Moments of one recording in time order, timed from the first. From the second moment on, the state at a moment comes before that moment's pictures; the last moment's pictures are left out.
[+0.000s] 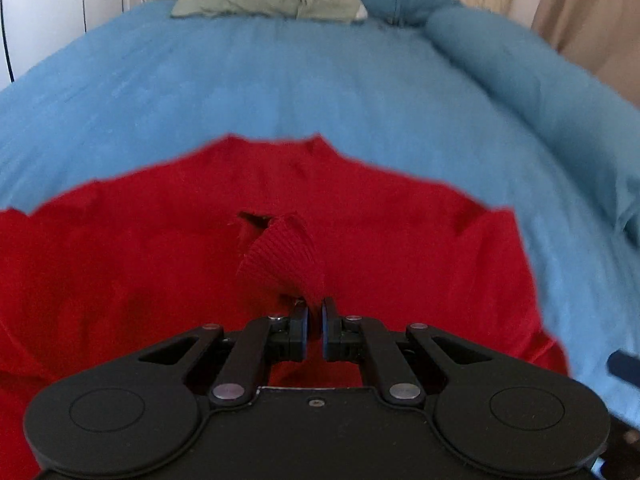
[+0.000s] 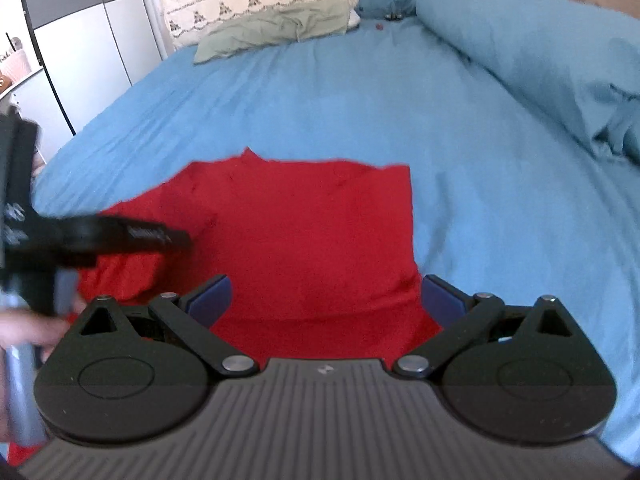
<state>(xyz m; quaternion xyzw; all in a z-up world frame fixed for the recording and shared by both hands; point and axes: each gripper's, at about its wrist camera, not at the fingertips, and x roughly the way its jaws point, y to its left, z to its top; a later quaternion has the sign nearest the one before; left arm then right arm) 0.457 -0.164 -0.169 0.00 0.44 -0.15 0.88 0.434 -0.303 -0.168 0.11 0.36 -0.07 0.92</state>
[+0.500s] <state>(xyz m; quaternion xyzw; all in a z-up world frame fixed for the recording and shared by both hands) 0.420 -0.073 -0.130 0.04 0.43 -0.10 0.90 0.472 -0.271 -0.173 0.11 0.41 -0.02 0.91</state>
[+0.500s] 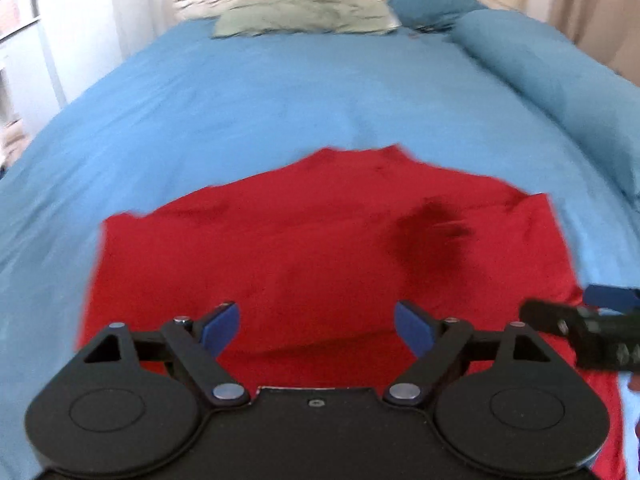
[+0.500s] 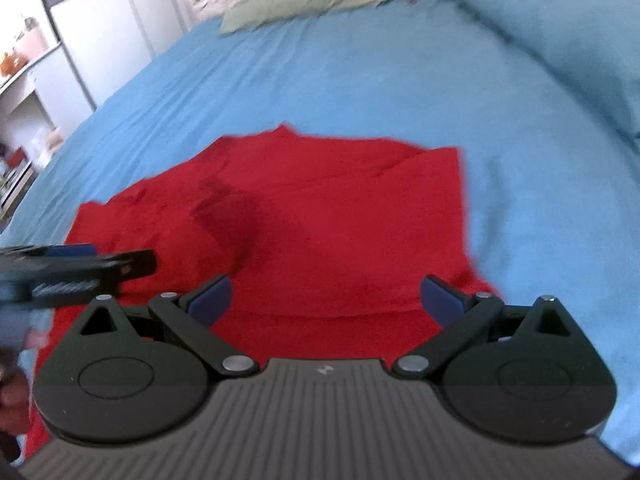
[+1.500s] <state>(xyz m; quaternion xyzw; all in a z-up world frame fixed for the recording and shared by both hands) 0.424 0.015 -0.154 0.03 0.44 -0.03 0.90 0.537 -0.232 -0.207 0.18 0.37 -0.08 0.91</state>
